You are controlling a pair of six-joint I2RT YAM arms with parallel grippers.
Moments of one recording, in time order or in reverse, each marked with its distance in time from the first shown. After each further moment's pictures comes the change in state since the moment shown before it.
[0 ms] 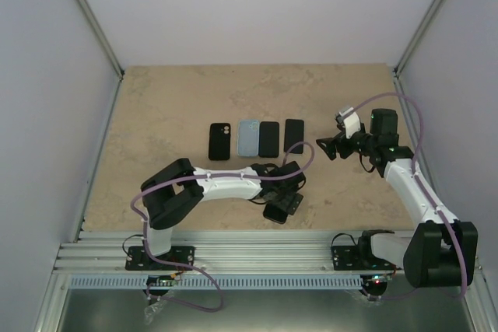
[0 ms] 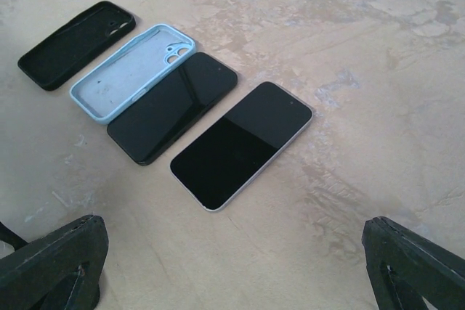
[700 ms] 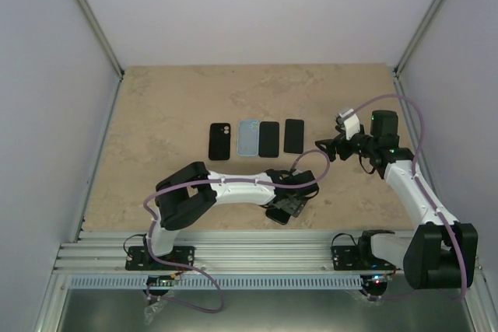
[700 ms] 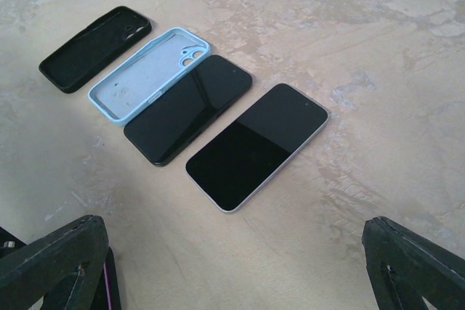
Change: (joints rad) left arm -0.083 0.099 0.122 -0.093 -0.182 -0.034; right arm -0.004 -0.012 -0.016 0.001 -0.046 0.010
